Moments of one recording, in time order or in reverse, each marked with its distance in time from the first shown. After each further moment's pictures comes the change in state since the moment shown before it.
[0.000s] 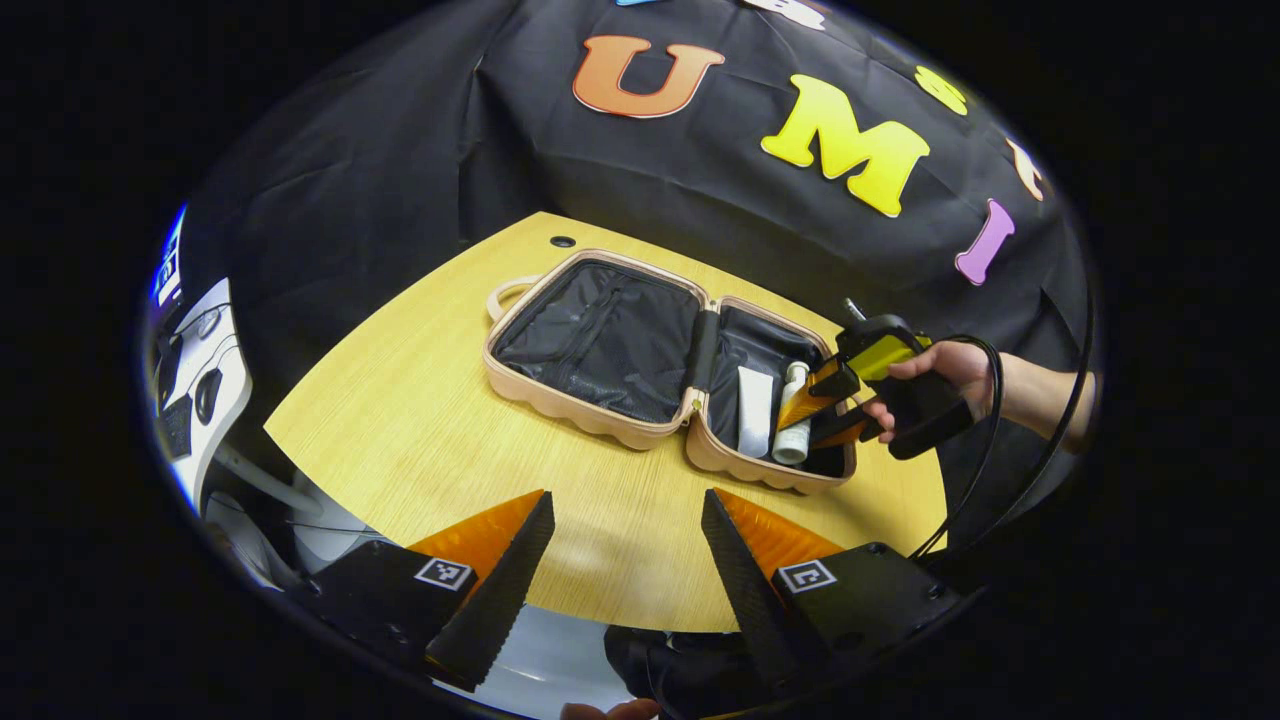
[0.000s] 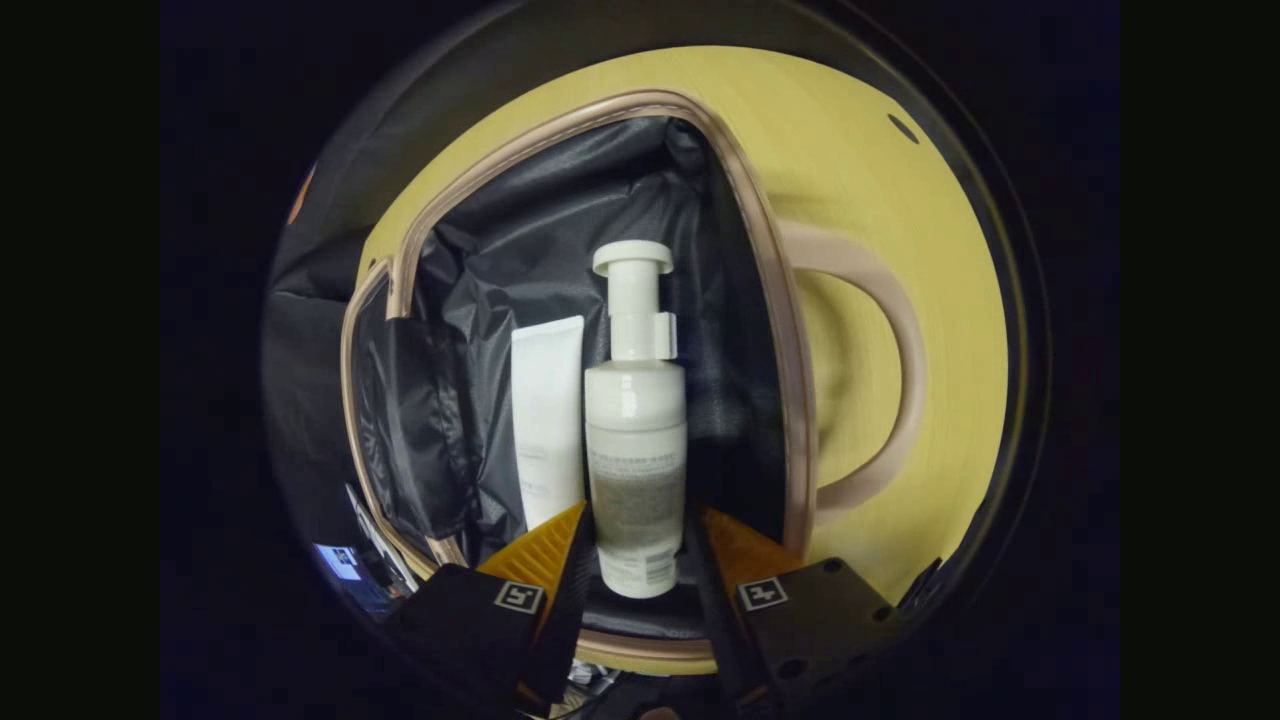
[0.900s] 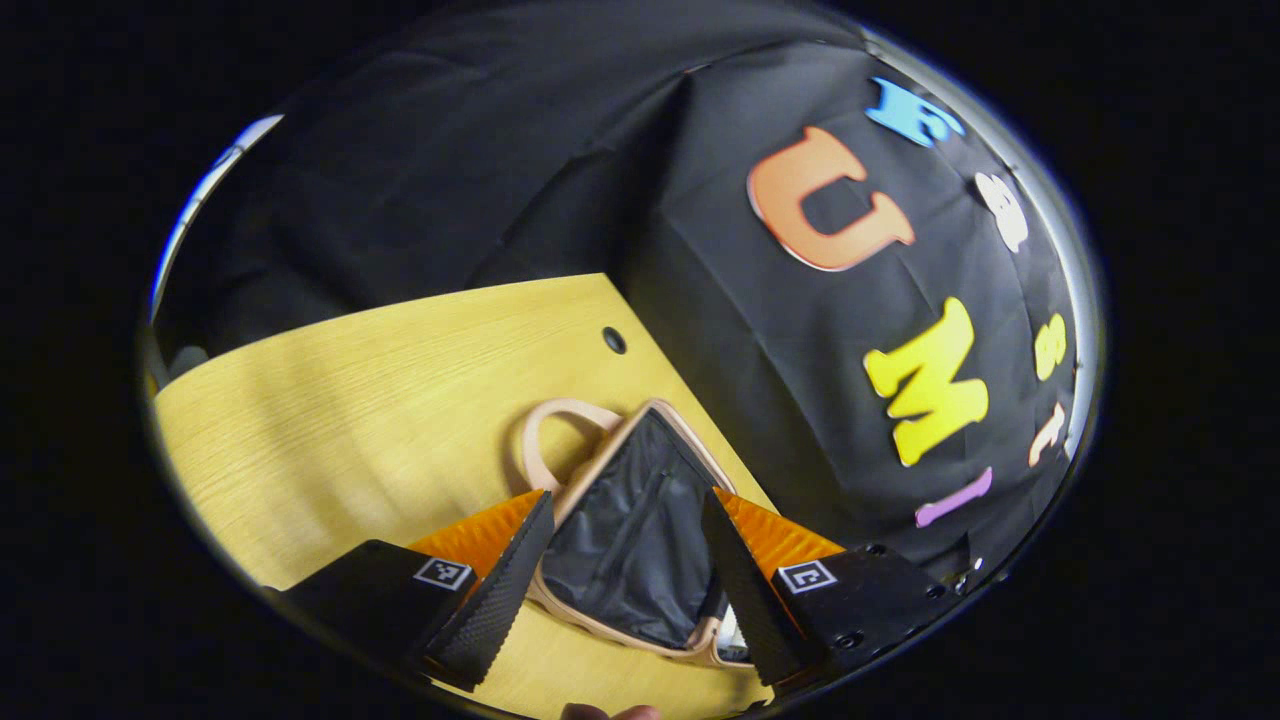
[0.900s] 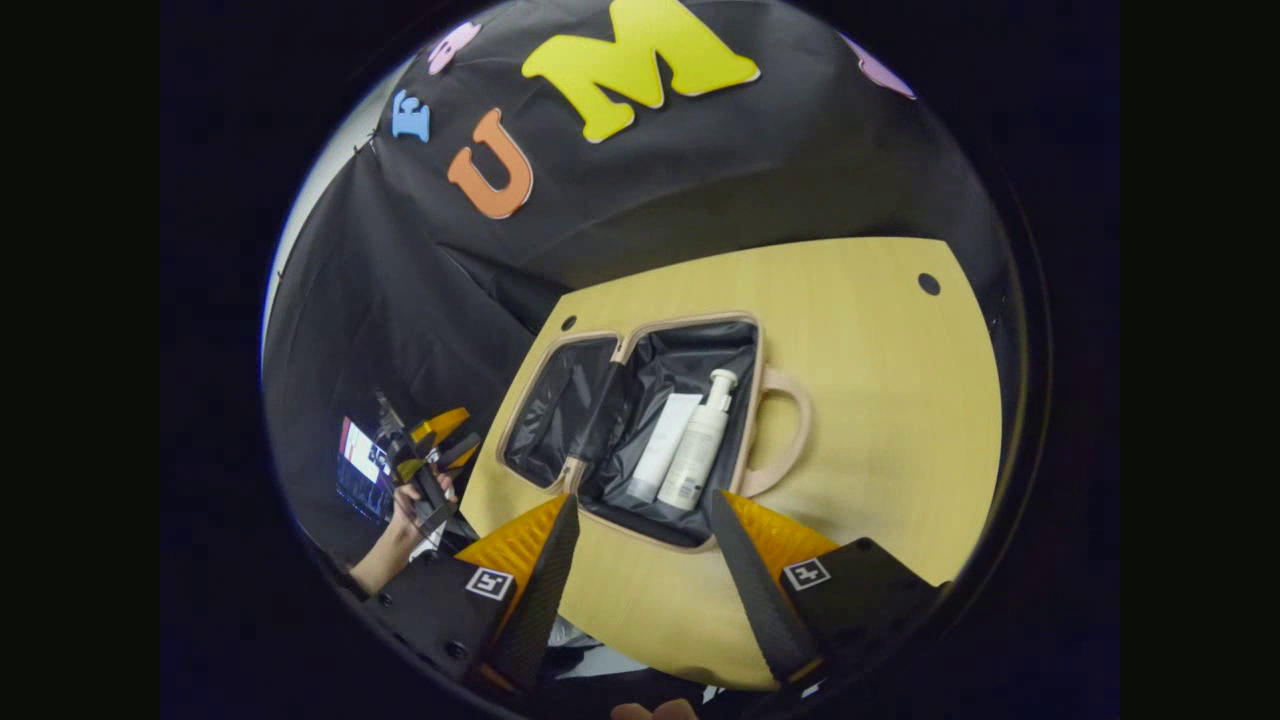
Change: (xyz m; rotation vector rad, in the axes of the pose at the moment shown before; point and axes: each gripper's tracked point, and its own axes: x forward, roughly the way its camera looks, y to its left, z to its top) left arm 0.155 0.166 0.151 -0.587 -0.188 -0.195; right arm -0.204 -0.056 -0.052 -0.334 -0.485 0.413
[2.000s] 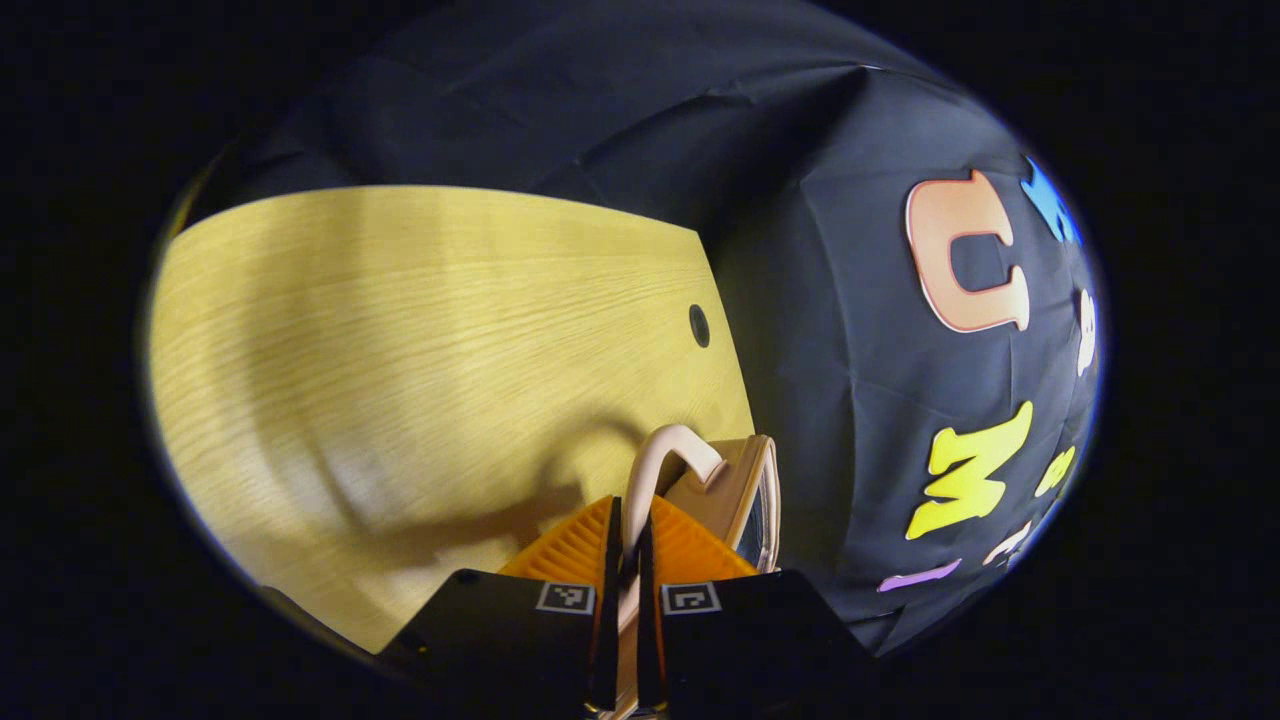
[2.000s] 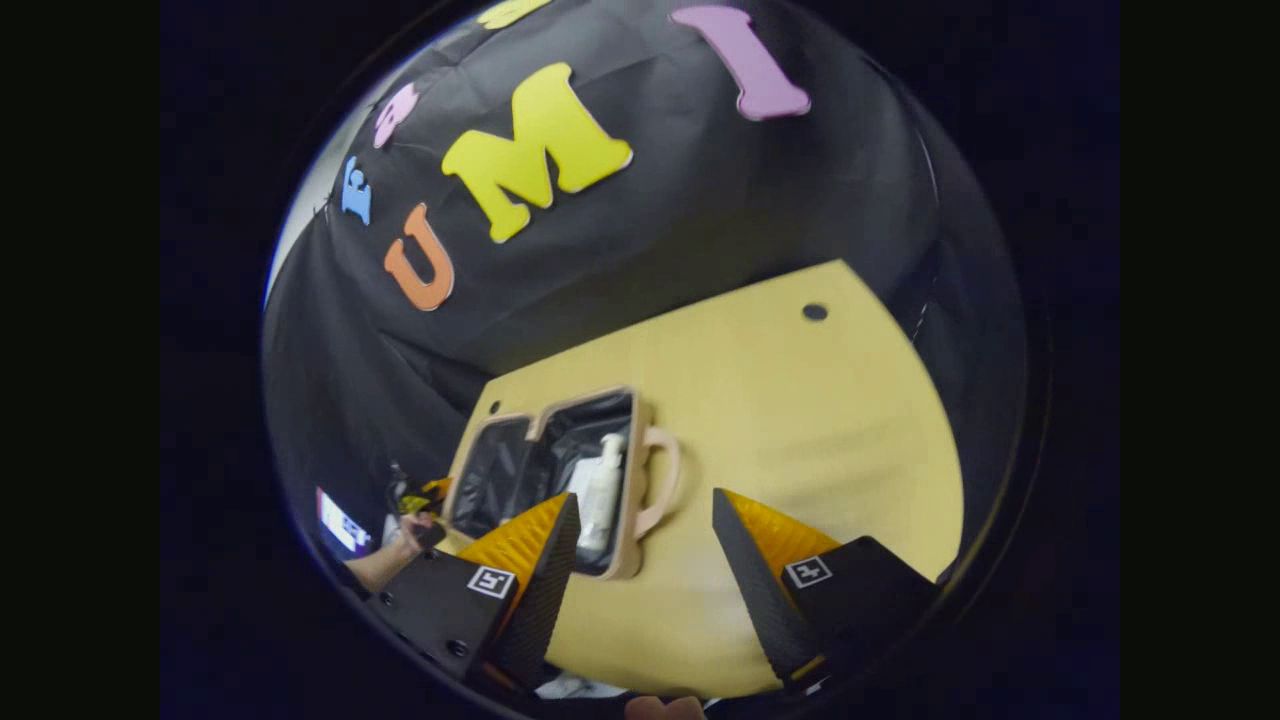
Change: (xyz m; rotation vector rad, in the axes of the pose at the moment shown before) left arm 0.099 0.021 0.008 -0.239 0.099 0.023; right arm -0.069 -0.093 0.040 0.078 -0.335 -0.334
